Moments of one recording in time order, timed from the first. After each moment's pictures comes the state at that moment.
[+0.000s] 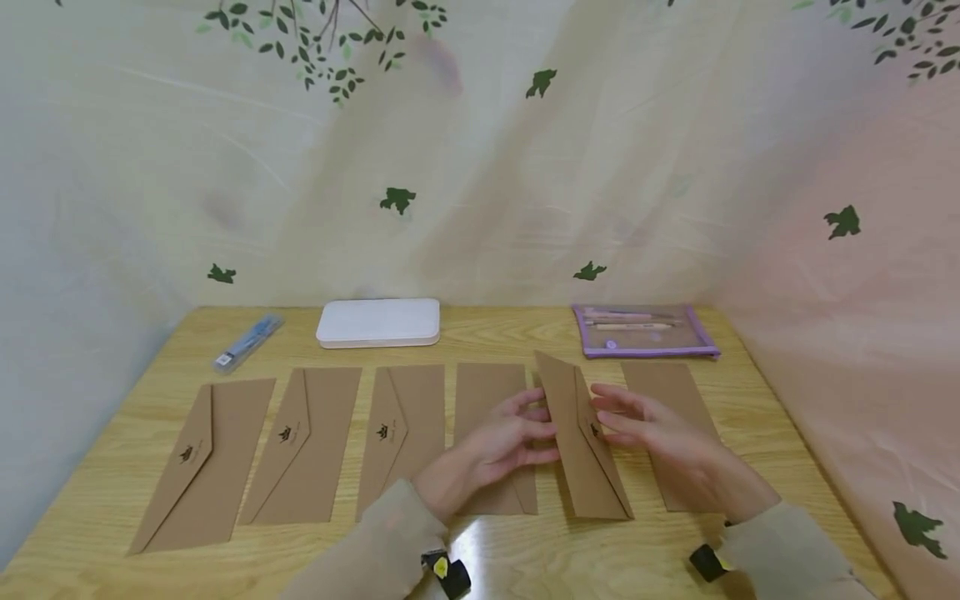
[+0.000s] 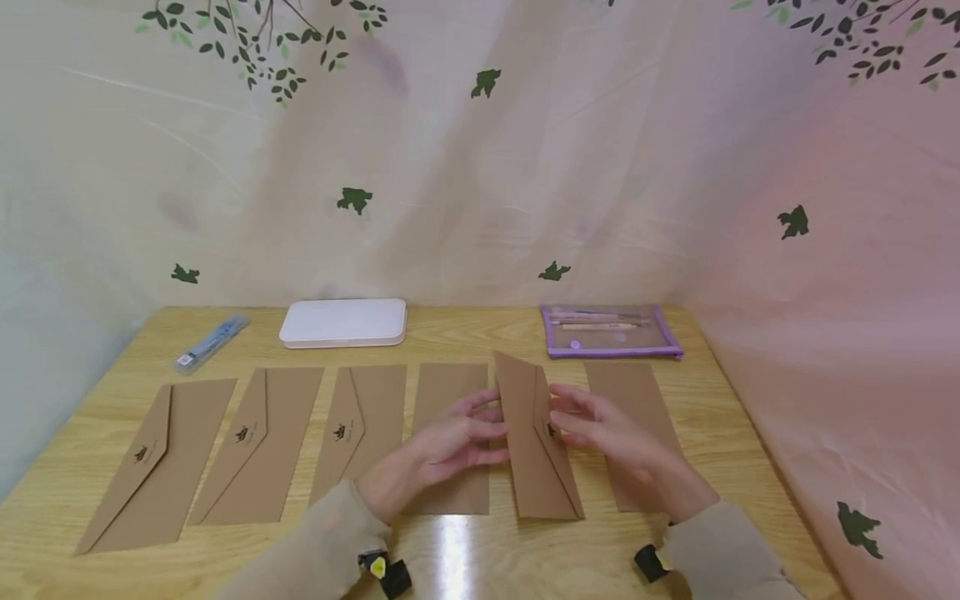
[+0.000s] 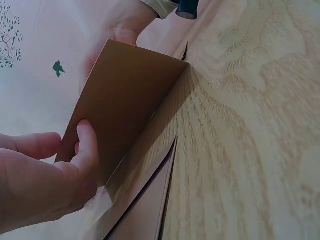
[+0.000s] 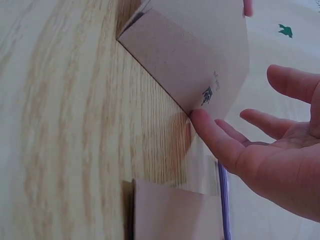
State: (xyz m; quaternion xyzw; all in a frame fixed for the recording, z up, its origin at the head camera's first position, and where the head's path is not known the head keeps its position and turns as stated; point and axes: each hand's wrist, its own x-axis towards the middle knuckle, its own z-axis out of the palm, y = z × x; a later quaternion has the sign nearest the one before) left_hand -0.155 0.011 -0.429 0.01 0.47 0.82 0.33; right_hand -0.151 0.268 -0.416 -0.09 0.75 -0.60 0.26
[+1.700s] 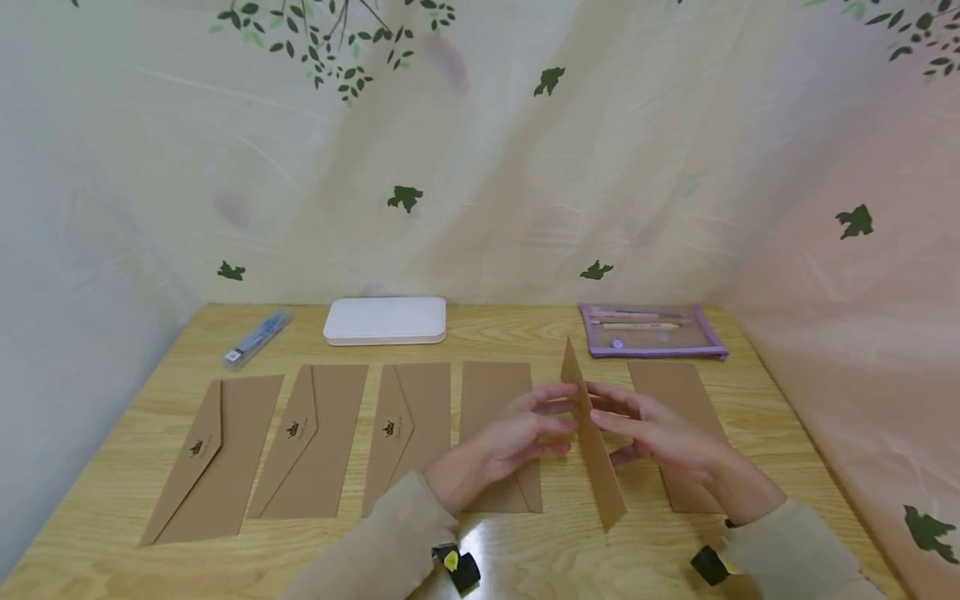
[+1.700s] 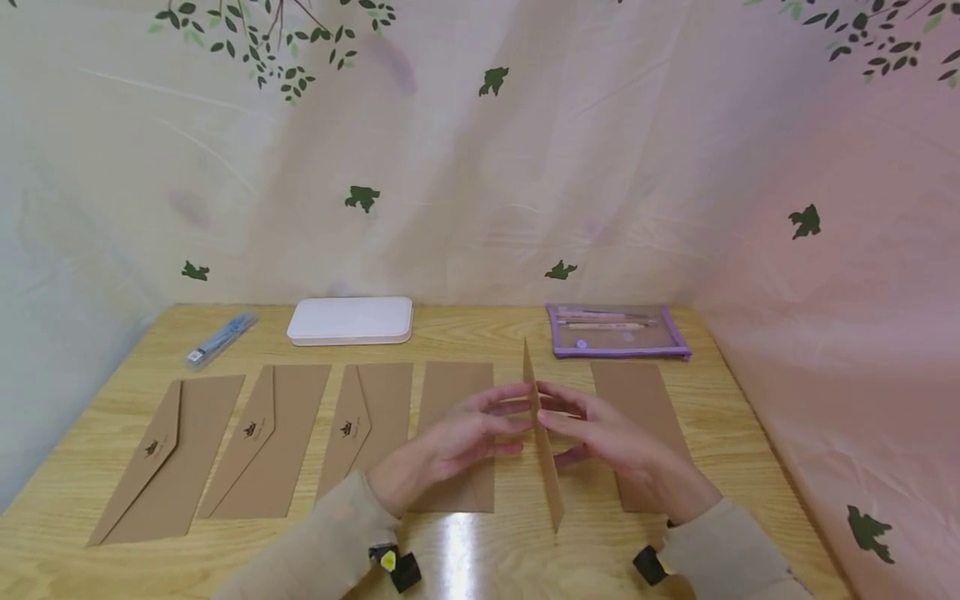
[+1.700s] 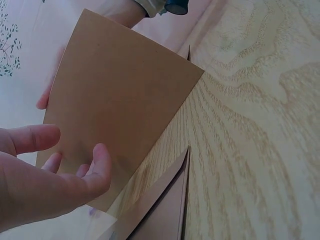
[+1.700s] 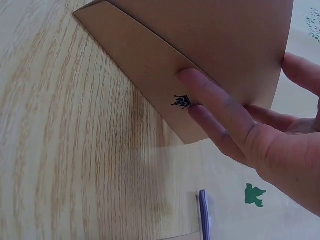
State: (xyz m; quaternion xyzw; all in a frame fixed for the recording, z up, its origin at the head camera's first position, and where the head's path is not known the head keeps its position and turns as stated) left_hand -0.156 0.018 -0.419 0.06 0.52 0.78 0.33; right_hand -0.147 0.246 -0.390 -0.11 0.70 -0.63 0.32
